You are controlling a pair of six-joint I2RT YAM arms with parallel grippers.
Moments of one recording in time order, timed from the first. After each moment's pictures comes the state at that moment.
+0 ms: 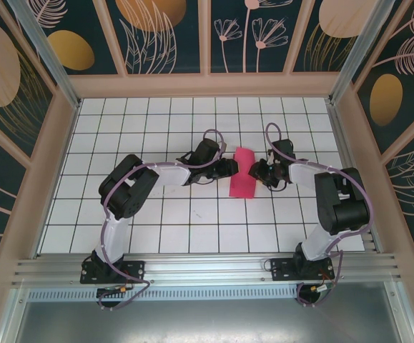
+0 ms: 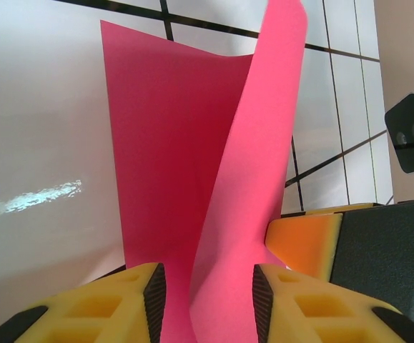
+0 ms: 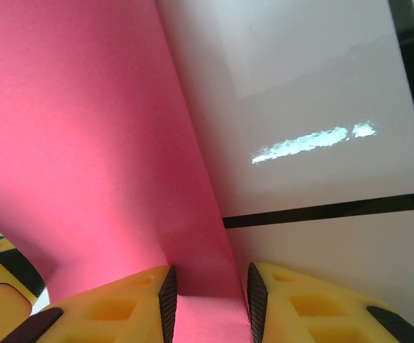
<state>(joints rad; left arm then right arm) -0.74 2.10 1.23 0.19 0.36 -0.87 0.22 1.66 0.79 -0.19 -0.39 0.68</state>
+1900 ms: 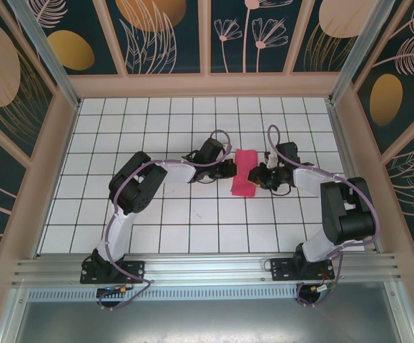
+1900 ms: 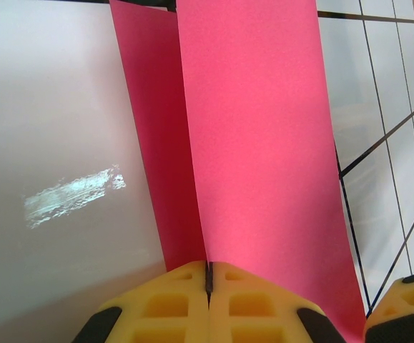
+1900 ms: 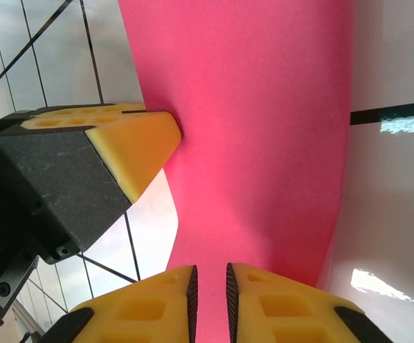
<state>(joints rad) -0.73 2.21 1.33 0.15 0.38 -0.74 0.20 1.56 0.74 -0.23 -0.60 0.57</state>
